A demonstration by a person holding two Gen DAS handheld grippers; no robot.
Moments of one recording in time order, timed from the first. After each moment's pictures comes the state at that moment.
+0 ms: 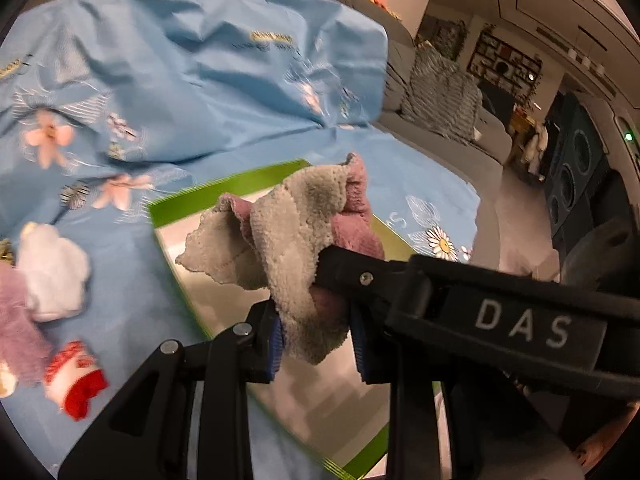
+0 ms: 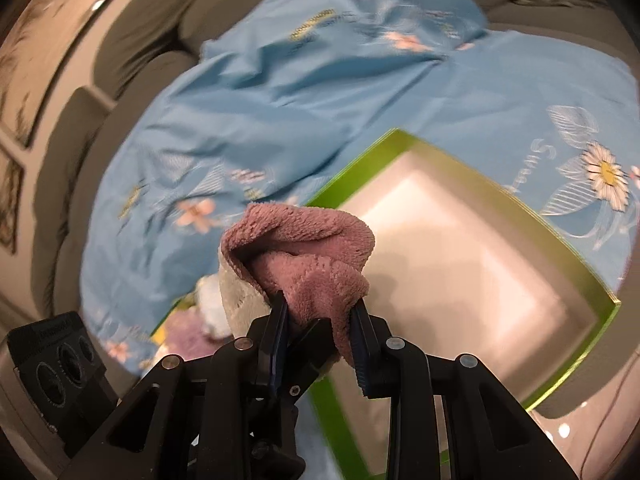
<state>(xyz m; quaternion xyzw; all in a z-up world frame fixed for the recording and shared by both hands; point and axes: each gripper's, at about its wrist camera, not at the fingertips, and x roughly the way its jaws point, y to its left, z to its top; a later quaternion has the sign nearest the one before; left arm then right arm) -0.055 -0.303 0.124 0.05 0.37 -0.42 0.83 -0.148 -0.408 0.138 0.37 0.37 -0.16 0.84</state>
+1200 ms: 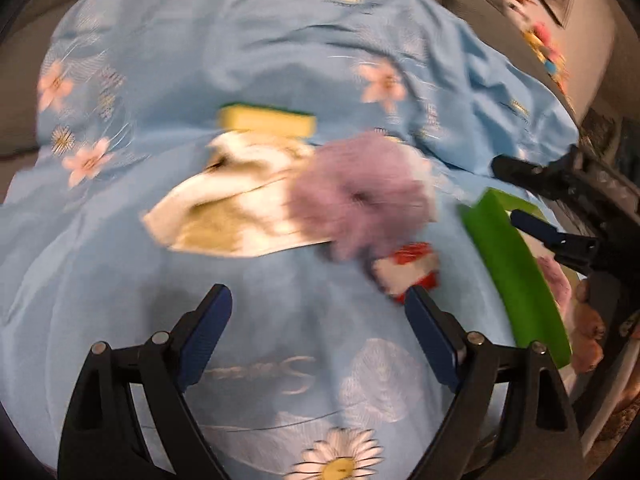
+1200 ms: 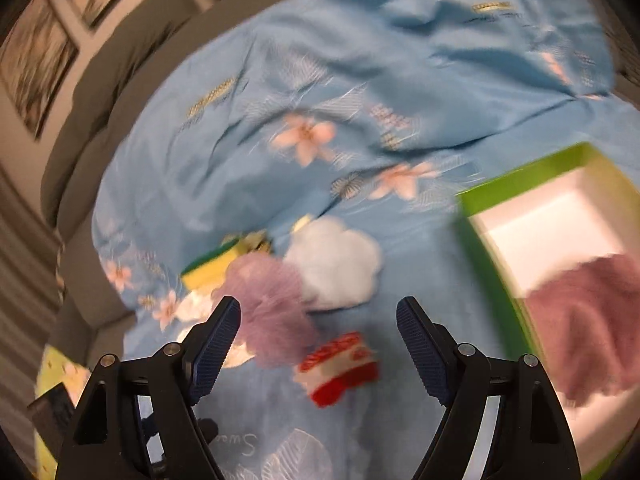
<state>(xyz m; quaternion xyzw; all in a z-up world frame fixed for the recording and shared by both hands) -0.037 -0.031 0.088 -0.06 0.40 -0.16 0.90 -0.038 -0.243 0.113 0.23 0.41 -0.04 0.88</state>
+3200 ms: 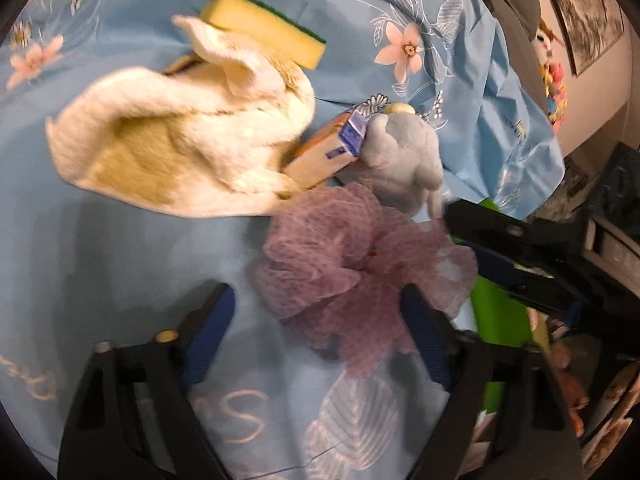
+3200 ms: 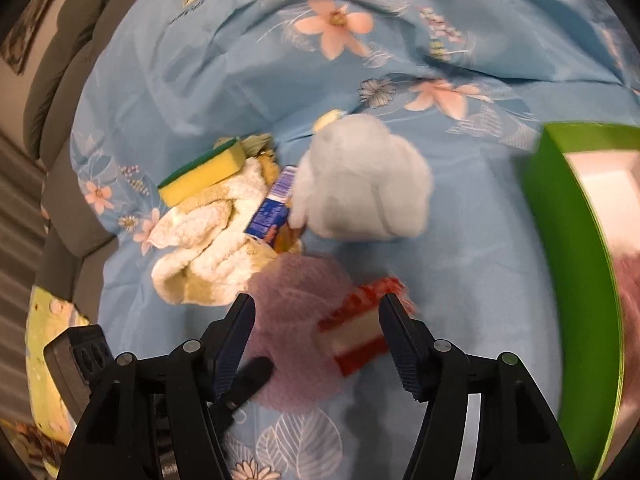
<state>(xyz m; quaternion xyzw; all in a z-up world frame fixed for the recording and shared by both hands) 0.013 -0.022 0.028 -0.19 0.47 -0.21 0.84 0.002 -0.210 0.065 0.20 0.54 0.01 0.82</state>
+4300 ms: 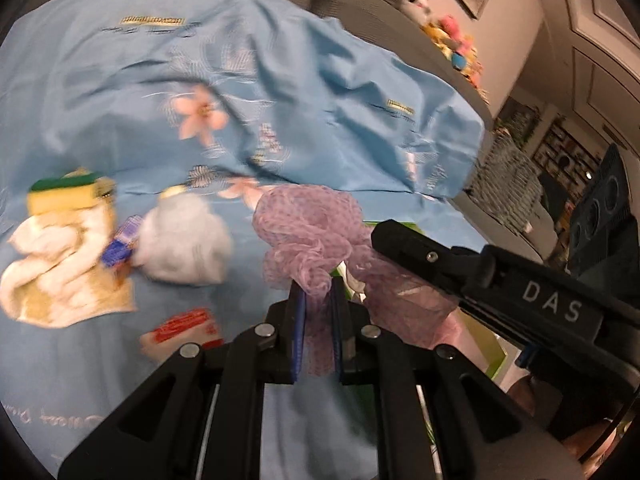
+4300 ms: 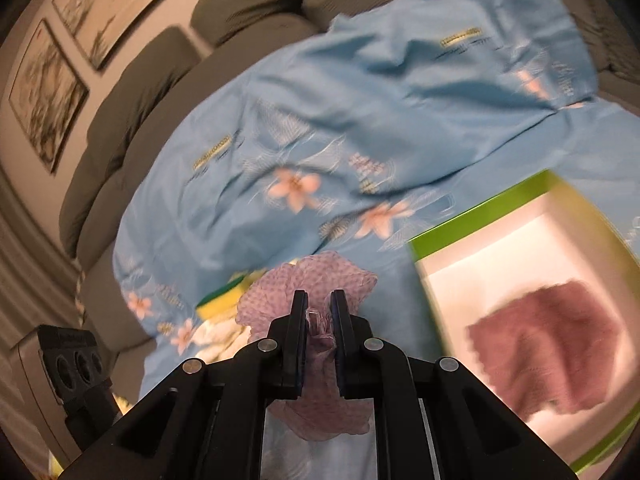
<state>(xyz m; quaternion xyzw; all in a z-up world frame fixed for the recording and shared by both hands) -0.032 -0.168 0.139 -0.09 0.35 -0.30 0.88 -0.090 -0.316 0.166 0.28 0.34 -0.05 0.90</state>
